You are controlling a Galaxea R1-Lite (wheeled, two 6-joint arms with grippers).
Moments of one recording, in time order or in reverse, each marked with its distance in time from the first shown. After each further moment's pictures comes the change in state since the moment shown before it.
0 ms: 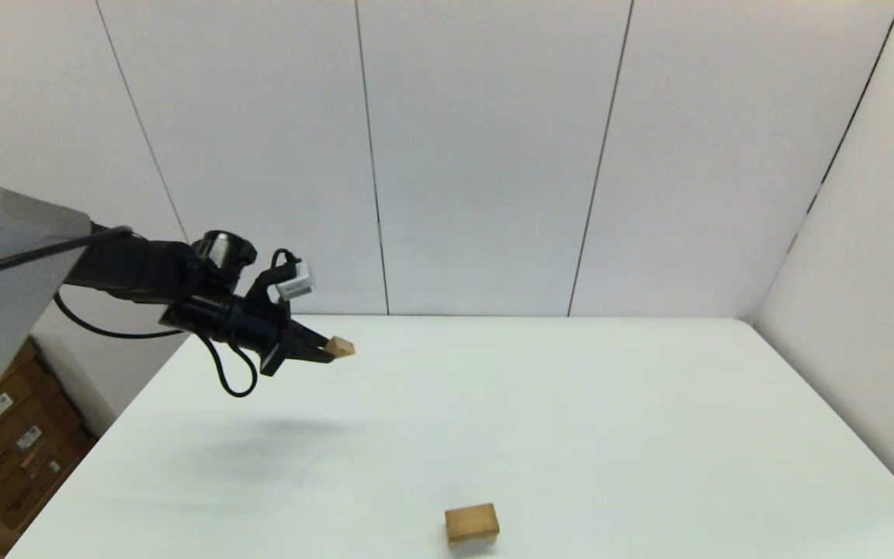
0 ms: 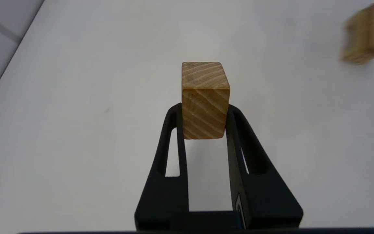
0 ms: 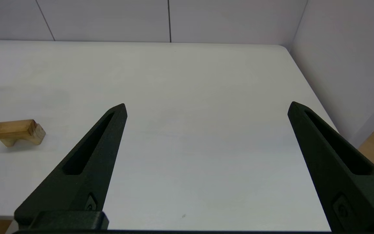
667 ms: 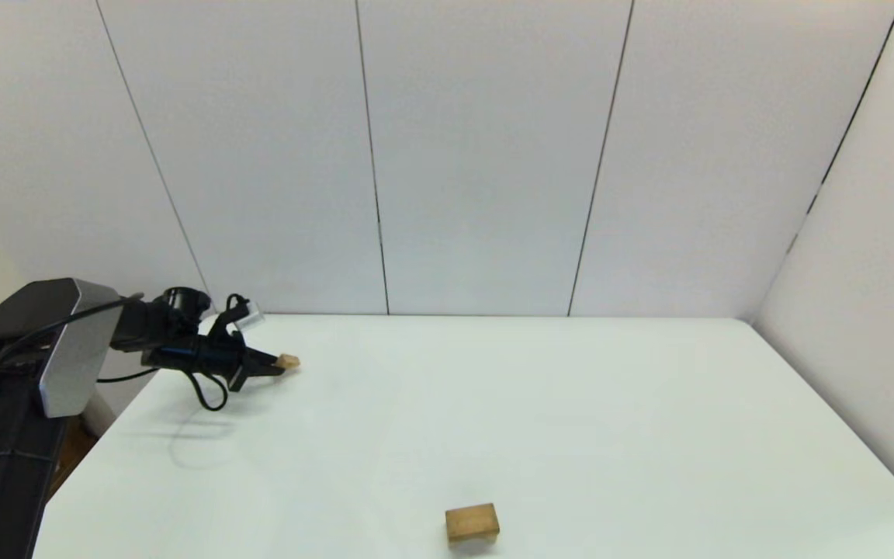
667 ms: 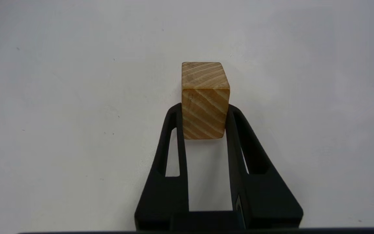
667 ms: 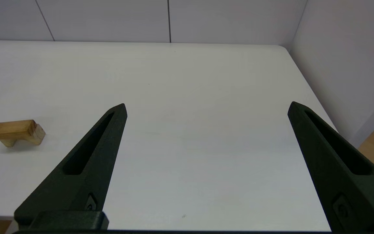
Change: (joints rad) left arm 0.277 0.504 -0.426 -0.057 -0.030 0.048; right arm 0.000 0.000 0.000 0.000 0.000 0.000
